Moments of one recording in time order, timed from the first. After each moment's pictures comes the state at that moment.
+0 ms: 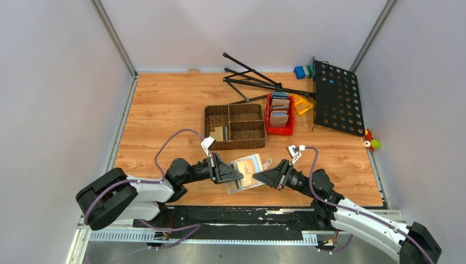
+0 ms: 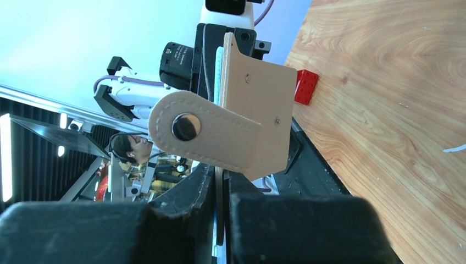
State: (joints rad) left arm -0.86 1.24 0.13 1.29 0.53 -1.46; right arm 0.87 0.54 0.02 0.66 -0.27 1.26
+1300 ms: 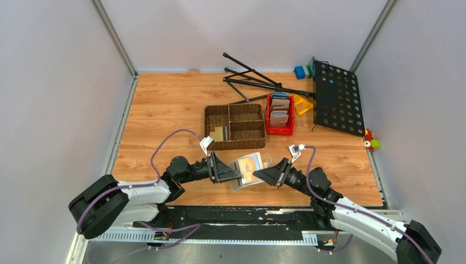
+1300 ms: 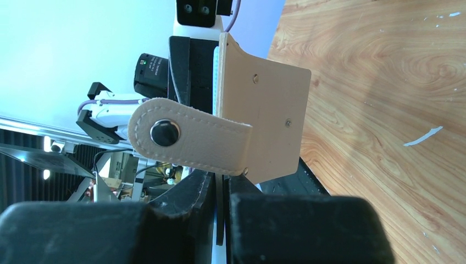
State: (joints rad) left arm -0.82 1.14 0.14 1.08 0.53 -1.40; right arm 0.84 0.57 0.01 0.62 -0.24 1.27
